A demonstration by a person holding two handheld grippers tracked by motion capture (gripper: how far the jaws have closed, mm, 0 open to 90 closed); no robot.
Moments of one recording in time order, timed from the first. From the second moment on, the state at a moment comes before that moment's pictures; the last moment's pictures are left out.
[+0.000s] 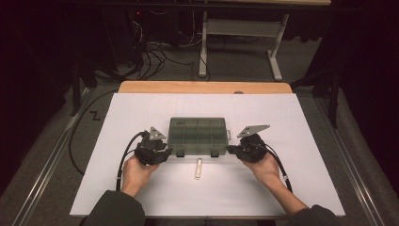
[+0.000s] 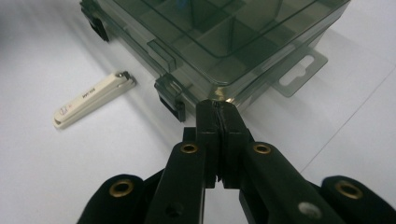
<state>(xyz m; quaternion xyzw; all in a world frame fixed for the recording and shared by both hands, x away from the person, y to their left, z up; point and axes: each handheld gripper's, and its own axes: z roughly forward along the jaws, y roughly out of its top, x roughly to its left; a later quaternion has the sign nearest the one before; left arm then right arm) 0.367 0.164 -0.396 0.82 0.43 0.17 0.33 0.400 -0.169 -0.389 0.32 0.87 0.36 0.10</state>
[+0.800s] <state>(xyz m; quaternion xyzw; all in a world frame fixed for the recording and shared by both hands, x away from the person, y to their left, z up) 0.373 0.155 -0.382 0.79 0.44 0.24 0.36 0.411 -0.168 -0.383 0.35 0.86 0.36 0.09</state>
